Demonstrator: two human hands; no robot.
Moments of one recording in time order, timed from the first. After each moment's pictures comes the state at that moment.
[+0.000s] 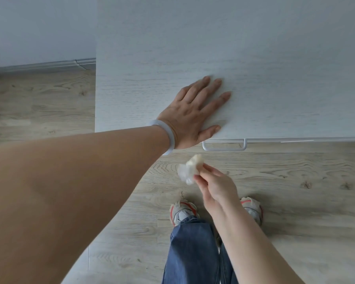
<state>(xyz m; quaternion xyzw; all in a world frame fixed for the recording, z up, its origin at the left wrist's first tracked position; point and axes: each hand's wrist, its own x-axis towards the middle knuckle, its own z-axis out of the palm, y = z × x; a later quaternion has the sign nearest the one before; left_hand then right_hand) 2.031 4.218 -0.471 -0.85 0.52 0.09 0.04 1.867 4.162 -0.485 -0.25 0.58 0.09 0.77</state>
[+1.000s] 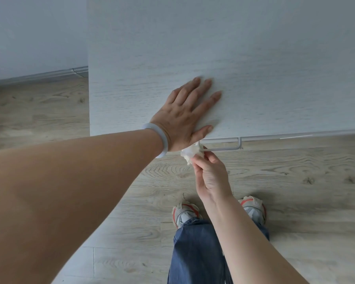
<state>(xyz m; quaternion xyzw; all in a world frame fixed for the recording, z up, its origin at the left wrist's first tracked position) 2.031 4.217 -0.471 -0.85 0.52 0.08 0.05 1.887 4.165 -0.504 -0.23 0.51 0.00 0.83</state>
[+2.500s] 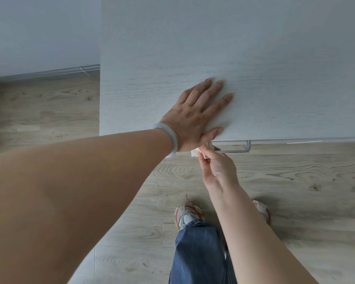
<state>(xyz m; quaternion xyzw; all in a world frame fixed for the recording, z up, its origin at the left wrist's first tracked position) 2.032 4.216 -0.470 -0.85 0.51 0.09 0.05 1.914 4.156 -0.502 -0.14 0.57 -0.01 0.81</state>
